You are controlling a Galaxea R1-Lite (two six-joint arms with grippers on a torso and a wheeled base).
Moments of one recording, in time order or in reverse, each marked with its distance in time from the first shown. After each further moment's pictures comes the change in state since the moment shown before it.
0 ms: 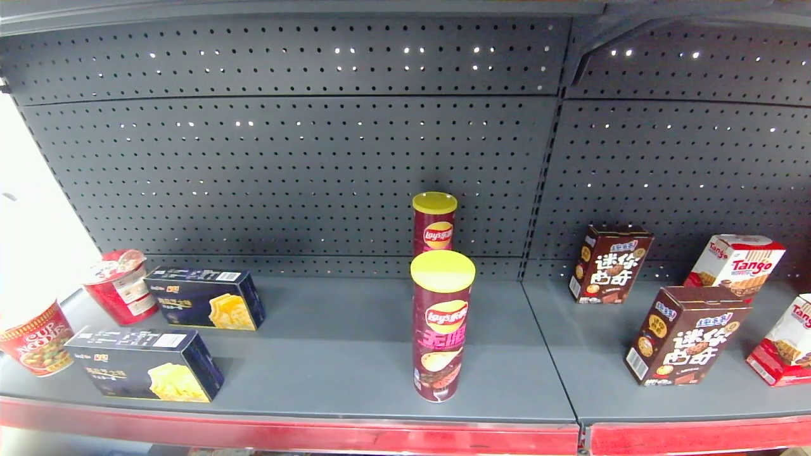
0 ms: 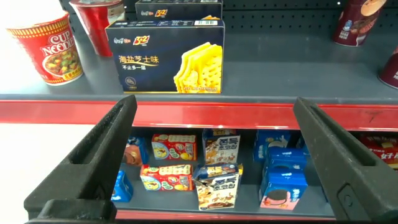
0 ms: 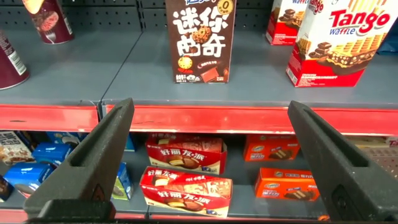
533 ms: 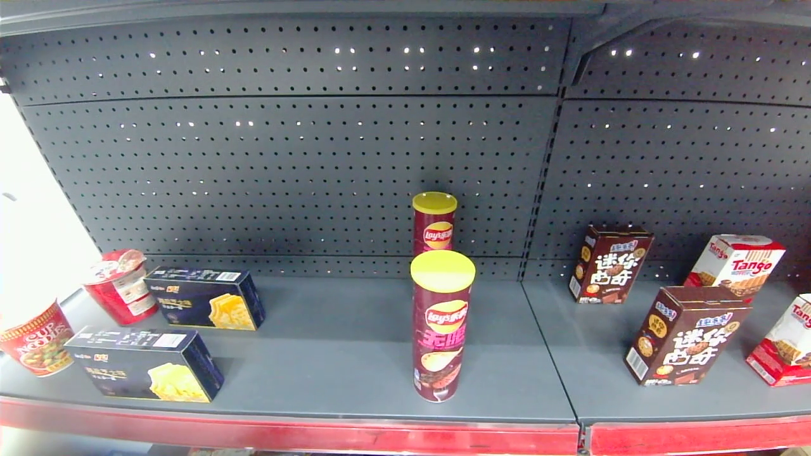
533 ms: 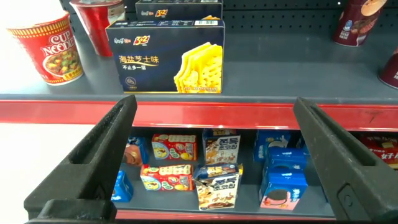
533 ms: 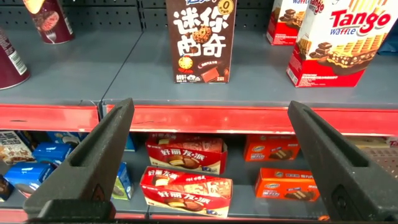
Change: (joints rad) left arm 0.000 0.000 0.000 0.000 0.002 0.000; right arm 0.000 0.000 0.000 0.000 0.002 0.000
